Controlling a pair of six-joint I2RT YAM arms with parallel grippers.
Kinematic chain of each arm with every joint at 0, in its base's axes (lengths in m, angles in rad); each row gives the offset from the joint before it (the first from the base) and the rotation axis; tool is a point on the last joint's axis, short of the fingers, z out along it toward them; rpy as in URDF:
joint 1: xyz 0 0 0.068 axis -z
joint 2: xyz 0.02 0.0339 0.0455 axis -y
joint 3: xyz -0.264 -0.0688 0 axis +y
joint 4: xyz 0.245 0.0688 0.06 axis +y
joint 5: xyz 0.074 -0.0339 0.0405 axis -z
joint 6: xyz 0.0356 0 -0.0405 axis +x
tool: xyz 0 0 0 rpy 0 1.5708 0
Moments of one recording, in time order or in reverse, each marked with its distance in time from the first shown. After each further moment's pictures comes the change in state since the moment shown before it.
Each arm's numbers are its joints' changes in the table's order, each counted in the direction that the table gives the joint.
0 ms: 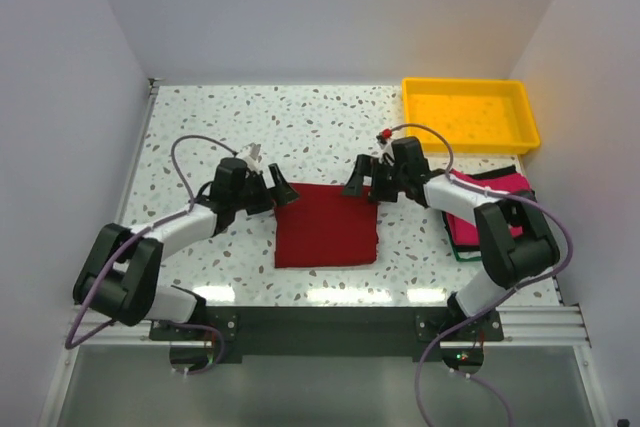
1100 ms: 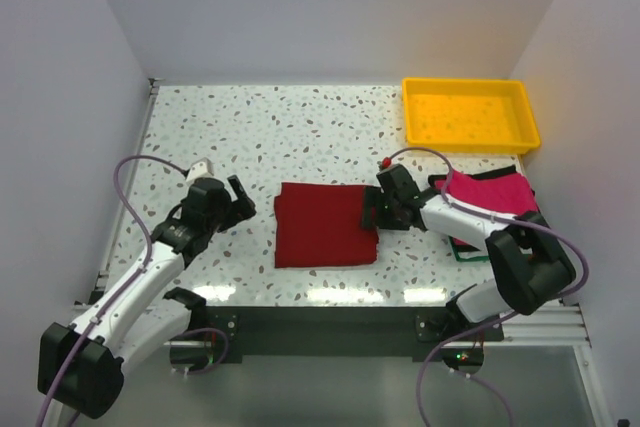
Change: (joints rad) left arm -0.001 0.558 0.041 0.579 -0.520 -0.037; right arm -0.170 0.183 0.122 0.311 0.453 0.041
